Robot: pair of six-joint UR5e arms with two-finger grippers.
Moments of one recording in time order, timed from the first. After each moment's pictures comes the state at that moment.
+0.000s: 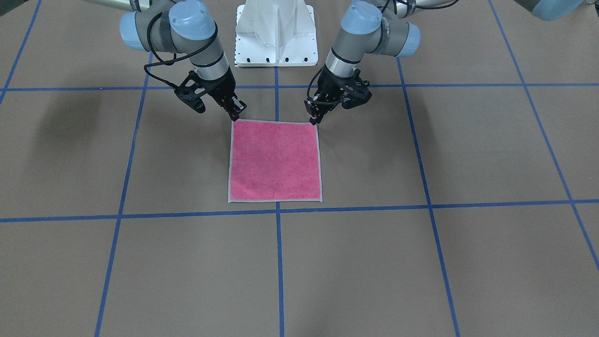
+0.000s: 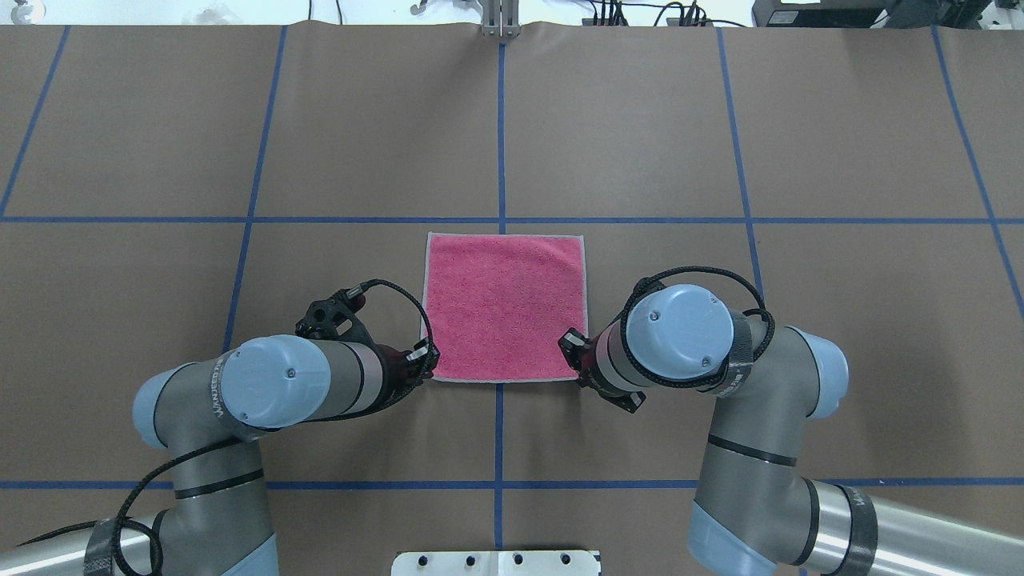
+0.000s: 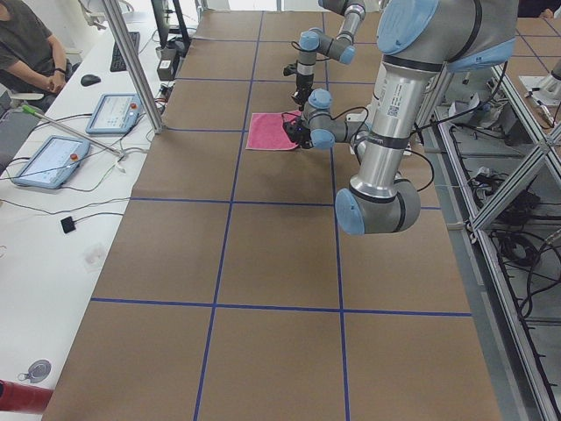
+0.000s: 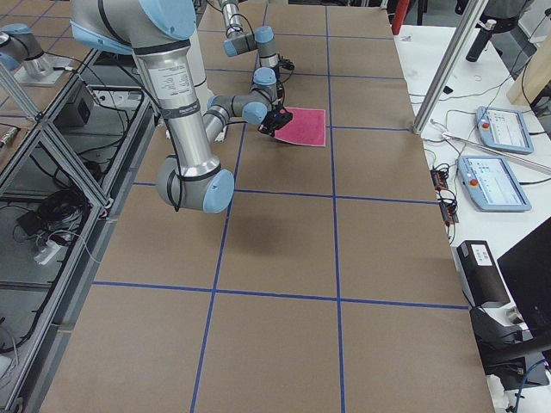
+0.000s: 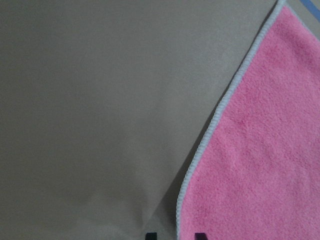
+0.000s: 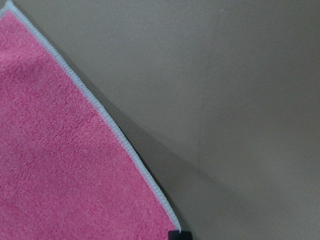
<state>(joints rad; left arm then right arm) -0.33 -1.98 -1.77 -2.05 -1.63 -1.95 0.38 -1.14 1.83 -1.37 1.80 2.09</state>
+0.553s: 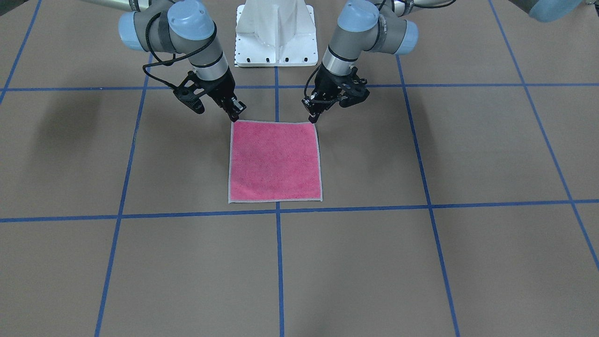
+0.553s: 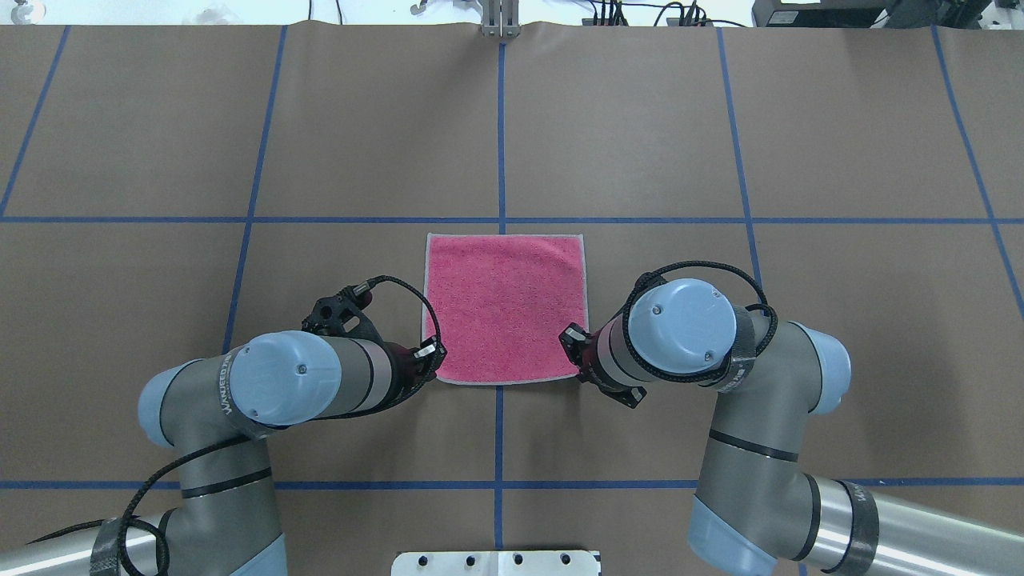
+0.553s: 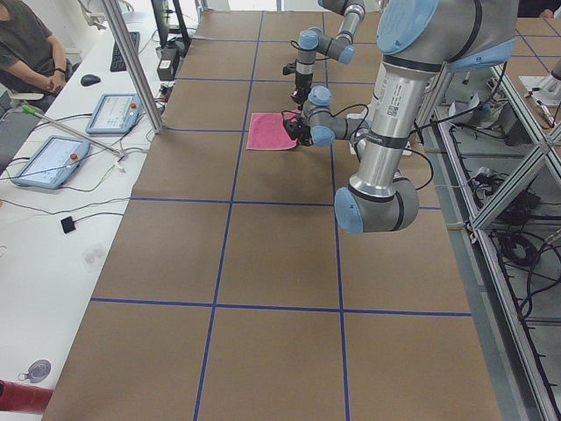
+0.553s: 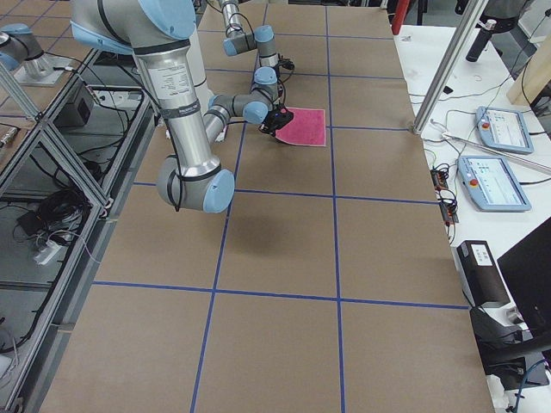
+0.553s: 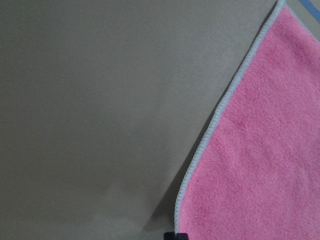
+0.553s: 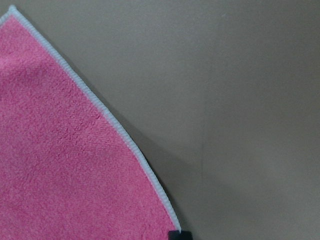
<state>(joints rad) -0.33 -2.01 -1.79 -1.99 -1.63 -1.96 0.39 -1.14 1.84 -1.37 1.80 2.09</state>
